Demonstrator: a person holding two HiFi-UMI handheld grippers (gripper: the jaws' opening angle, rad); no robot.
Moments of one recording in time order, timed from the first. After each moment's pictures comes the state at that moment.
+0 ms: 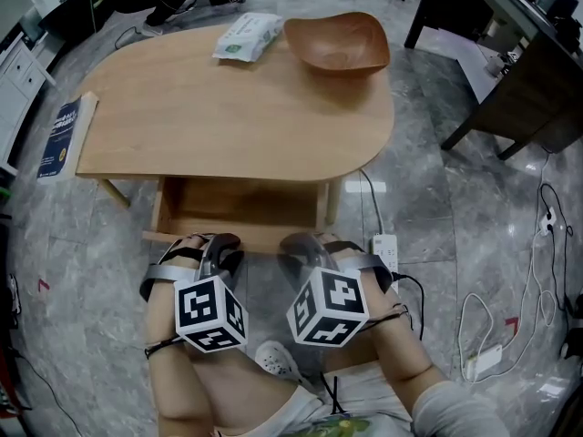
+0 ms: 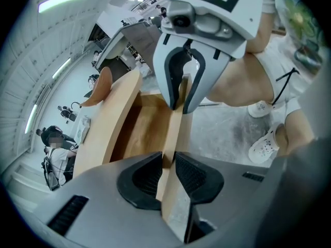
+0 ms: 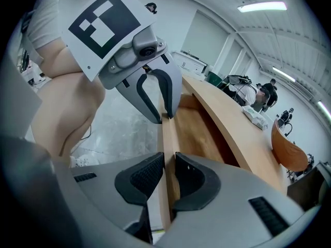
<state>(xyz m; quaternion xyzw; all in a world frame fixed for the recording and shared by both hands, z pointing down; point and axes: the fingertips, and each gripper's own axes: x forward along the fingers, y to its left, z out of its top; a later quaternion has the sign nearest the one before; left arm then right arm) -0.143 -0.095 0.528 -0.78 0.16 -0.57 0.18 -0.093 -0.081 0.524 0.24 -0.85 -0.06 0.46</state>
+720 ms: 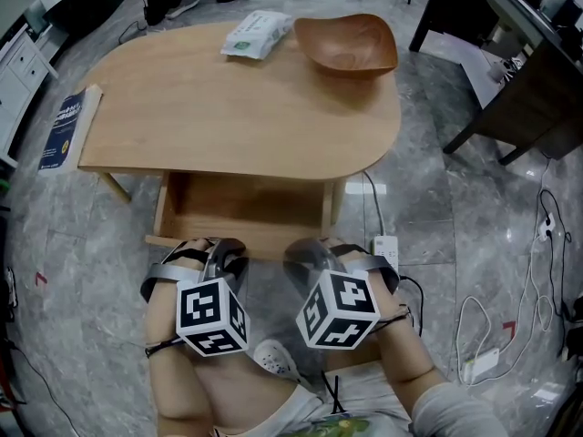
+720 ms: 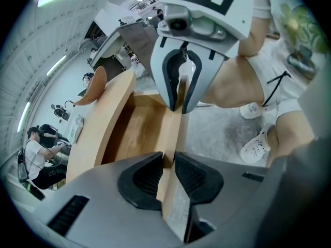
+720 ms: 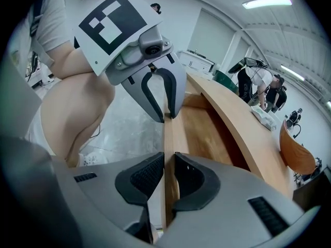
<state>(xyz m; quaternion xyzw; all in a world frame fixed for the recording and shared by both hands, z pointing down) -0.145 -0.078 0.530 -0.79 0.13 -0.58 0.16 -0.095 -0.064 0.527 0.20 -0.86 -0.05 0.47</state>
